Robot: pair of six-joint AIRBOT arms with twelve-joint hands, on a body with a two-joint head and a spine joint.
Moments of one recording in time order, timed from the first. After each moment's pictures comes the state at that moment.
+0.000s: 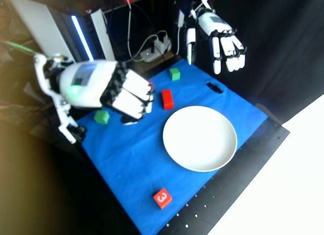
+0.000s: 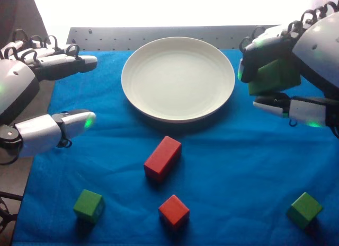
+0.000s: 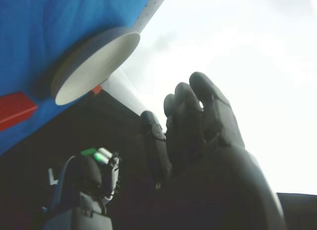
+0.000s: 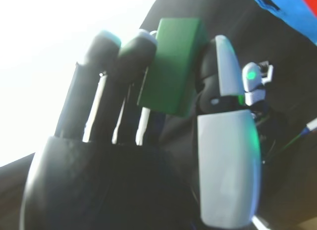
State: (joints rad) left arm 1.05 -0.81 0.82 -0.42 -1.14 1.29; right arm -0.82 -0.88 0.84 -2.98 -1.03 2.04
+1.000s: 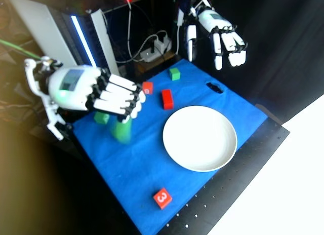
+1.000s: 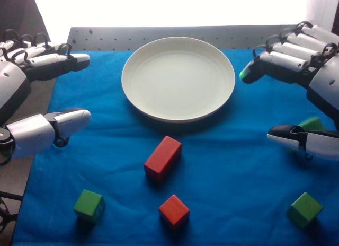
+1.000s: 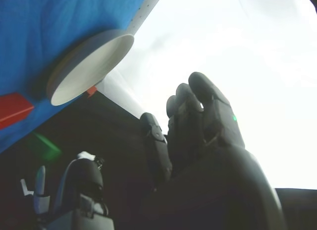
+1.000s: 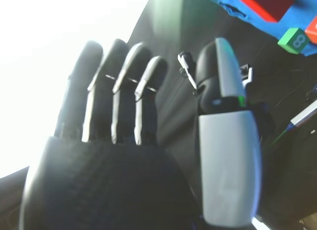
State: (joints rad) left arm 1.08 -0.80 0.81 -0.44 -1.19 1.29; right arm -0.95 -0.84 0.77 -2.96 -1.10 2.05
